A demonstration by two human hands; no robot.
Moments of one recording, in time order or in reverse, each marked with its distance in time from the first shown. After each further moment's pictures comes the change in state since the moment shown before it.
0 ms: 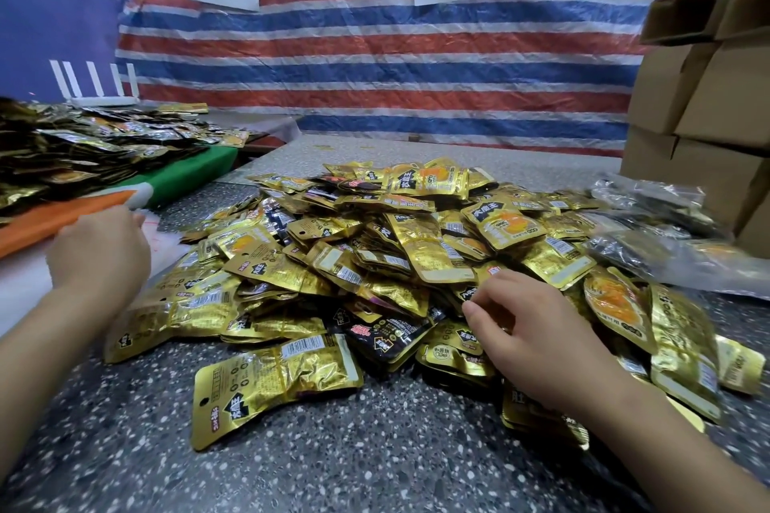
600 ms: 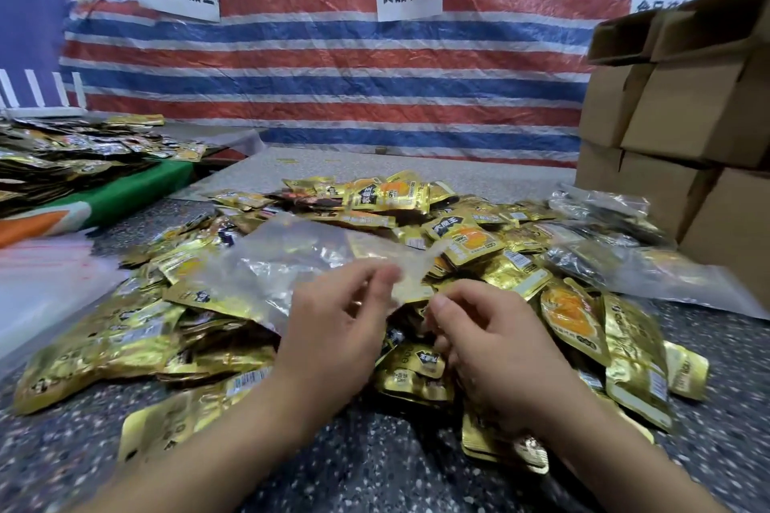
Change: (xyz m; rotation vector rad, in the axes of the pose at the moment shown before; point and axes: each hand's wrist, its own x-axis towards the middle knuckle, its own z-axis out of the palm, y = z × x) left_hand -0.169 0.191 -0.028 -1.213 -0.092 0.627; right_hand 0.005 -0.007 -0.004 0.465 0.042 0.240
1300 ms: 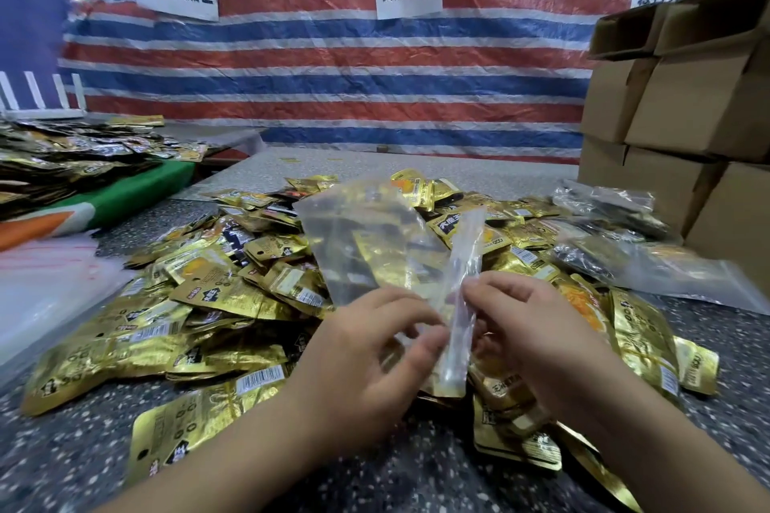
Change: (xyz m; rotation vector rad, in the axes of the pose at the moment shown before) left_hand -0.012 0.007 -0.005 -0.011 -0.335 0.134; right_hand 0.003 -0.007 -0.013 0.510 -0.035 0.260
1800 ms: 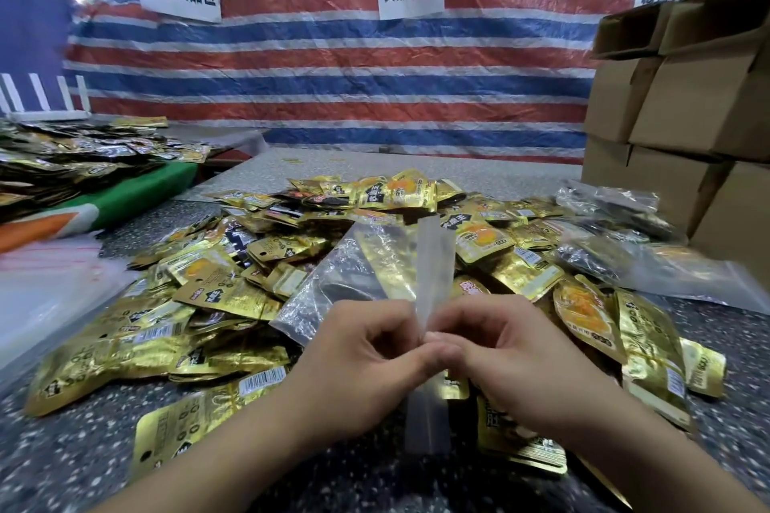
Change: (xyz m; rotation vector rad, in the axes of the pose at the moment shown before) left_hand 0.003 0.002 -0.002 -0.240 -0.029 -0.182; right_hand -0.014 0.000 0.010 -0.339 -0.259 -0.319
